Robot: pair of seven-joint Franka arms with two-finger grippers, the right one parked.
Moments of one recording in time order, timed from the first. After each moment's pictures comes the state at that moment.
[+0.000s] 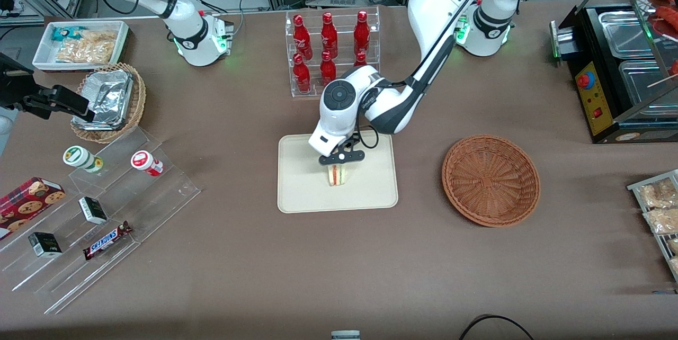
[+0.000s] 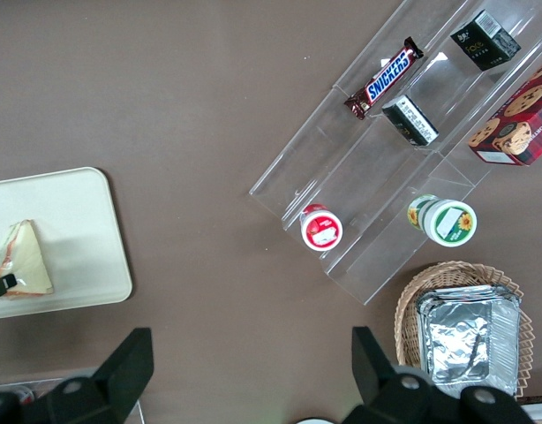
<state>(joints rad) -0.71 0.69 -0.17 -1.57 0.04 2.28 -1.01</state>
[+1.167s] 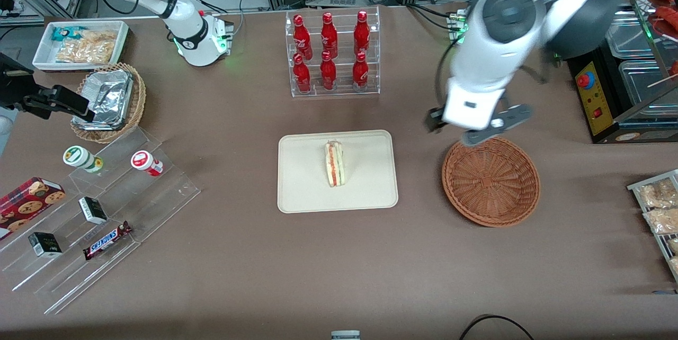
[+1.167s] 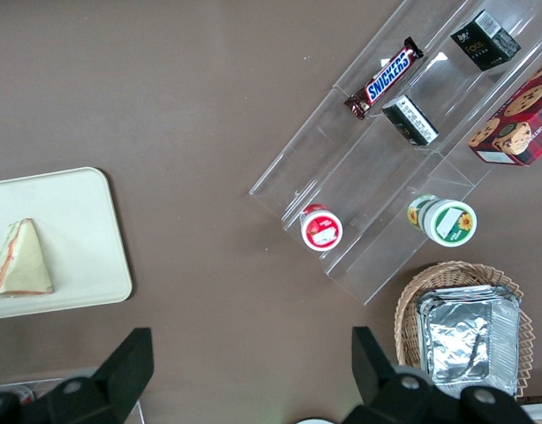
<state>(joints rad) -0.32 0.13 -0.13 -1.52 0.06 1.50 -0.85</state>
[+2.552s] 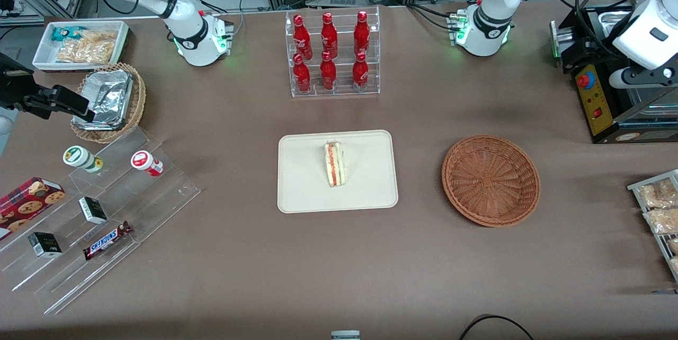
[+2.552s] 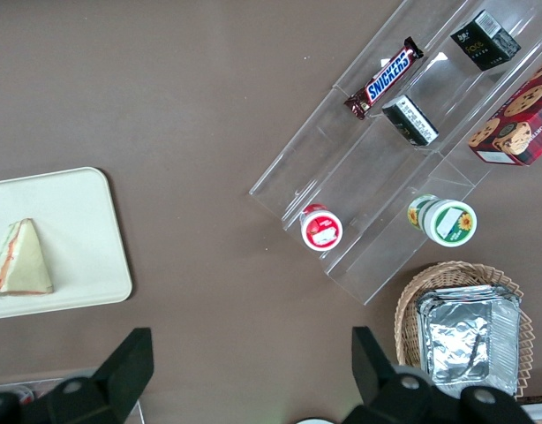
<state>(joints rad) 0.05 -0.08 -0.13 -1.56 0.04 1.33 -0.04</state>
